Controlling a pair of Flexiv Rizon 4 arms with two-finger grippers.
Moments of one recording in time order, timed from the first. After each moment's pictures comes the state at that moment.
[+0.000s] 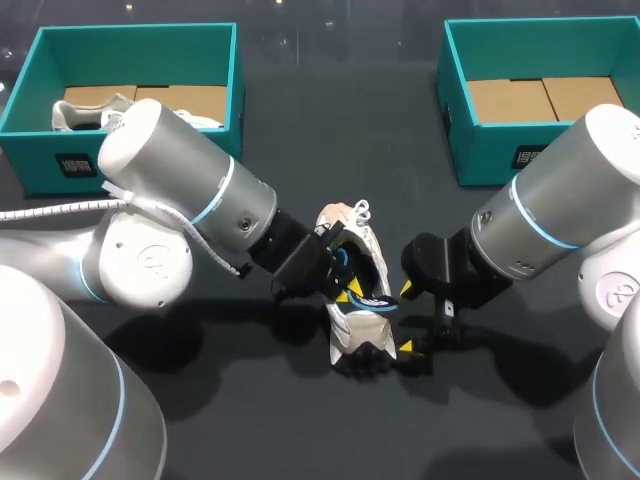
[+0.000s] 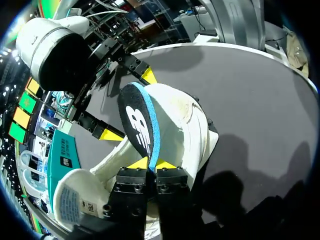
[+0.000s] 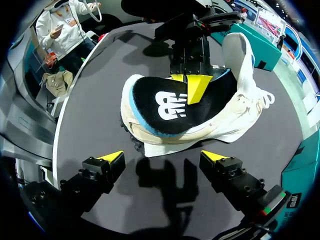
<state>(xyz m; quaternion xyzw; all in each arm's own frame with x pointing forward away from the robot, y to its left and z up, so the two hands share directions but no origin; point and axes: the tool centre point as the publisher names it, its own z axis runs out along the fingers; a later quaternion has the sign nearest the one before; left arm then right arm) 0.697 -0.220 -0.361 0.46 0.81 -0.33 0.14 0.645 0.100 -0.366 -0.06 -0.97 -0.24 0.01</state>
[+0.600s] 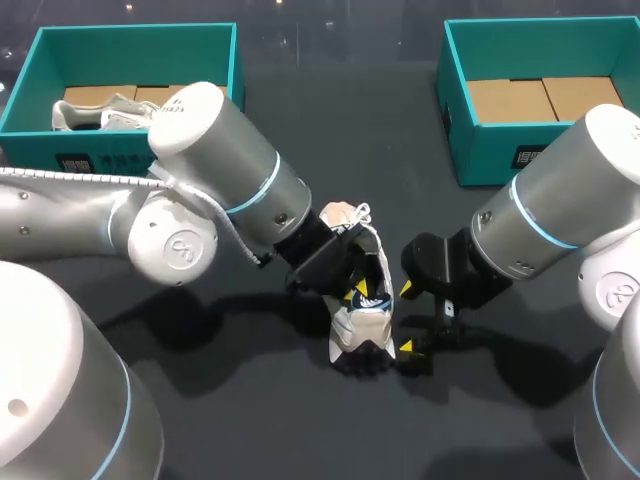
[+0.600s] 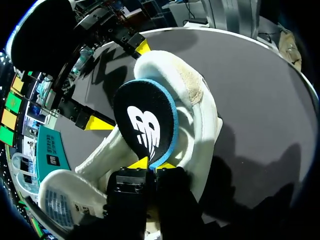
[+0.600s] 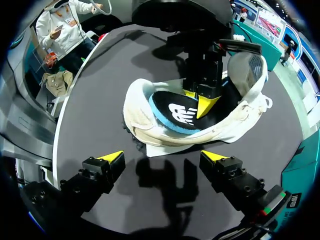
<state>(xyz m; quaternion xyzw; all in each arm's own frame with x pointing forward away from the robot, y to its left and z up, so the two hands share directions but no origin) 0.711 -0.229 -0.380 0.49 0.83 -0.26 0.11 0.645 0.100 -0.366 -0.06 -0.97 -0.24 0.01</state>
